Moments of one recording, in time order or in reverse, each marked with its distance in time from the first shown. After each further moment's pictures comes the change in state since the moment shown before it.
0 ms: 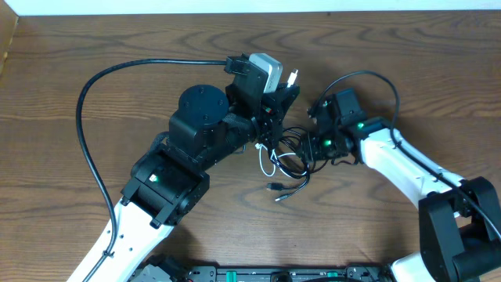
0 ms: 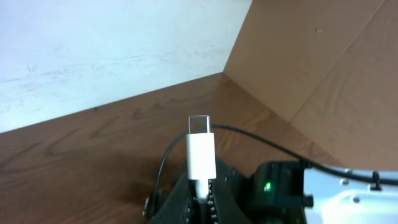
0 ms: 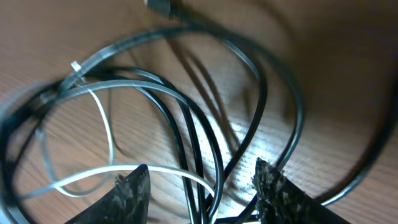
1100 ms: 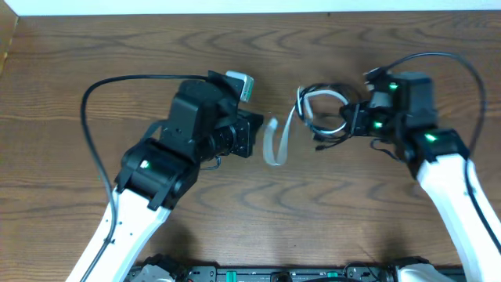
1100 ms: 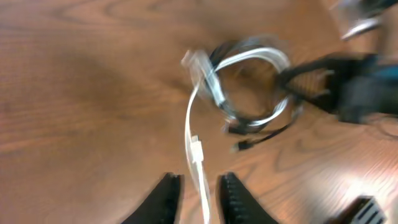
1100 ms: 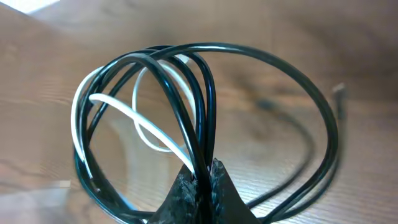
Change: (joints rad) left arm 0.131 0.043 0.002 -0.442 -0.007 -0.047; right arm -0.227 -0.404 0.049 -0.016 -0.005 0.085
